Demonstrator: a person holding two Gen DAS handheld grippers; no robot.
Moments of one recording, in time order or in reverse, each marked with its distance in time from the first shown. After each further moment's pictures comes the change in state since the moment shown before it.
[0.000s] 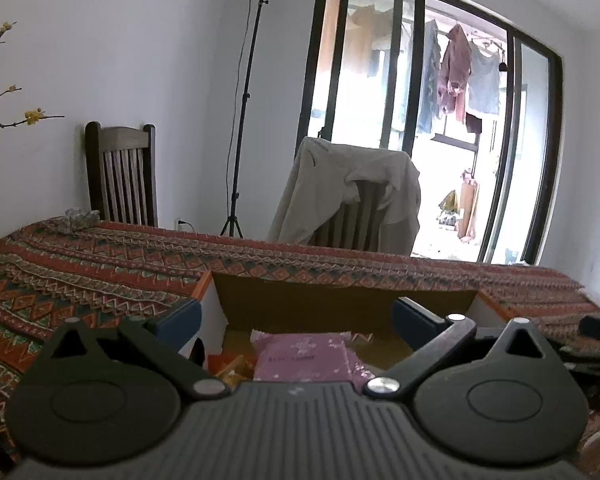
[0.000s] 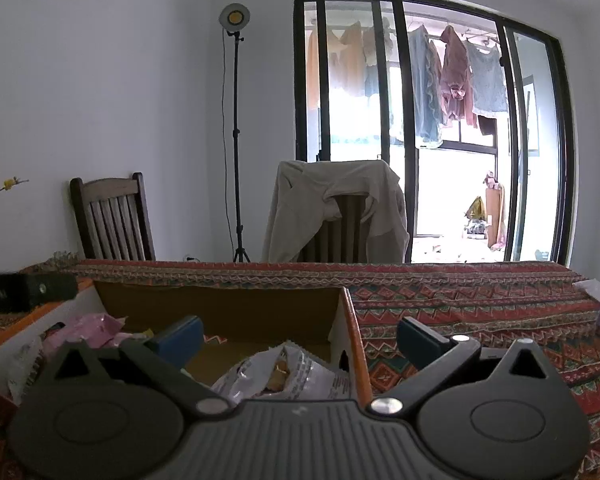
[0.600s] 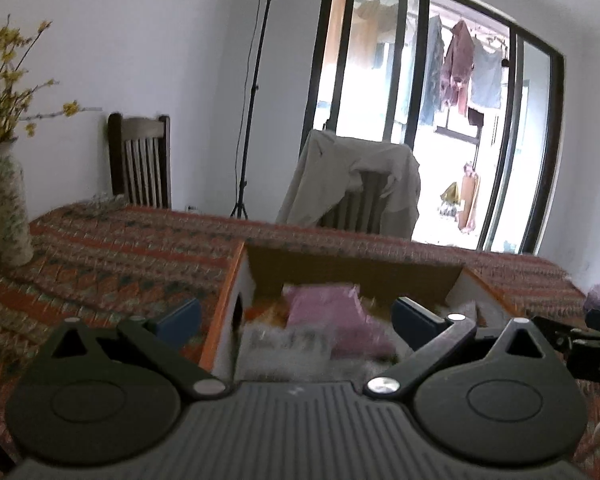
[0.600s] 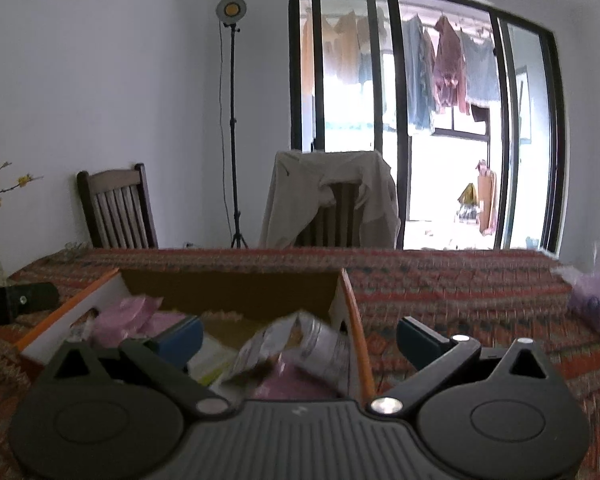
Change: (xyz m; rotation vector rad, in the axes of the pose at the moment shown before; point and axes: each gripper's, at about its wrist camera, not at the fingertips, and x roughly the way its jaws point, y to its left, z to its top) left arm -0.070 0.023 -0.016 -0.004 0.054 0.009; right arm -0.070 0.014 -0.003 0.020 0.073 -0.012
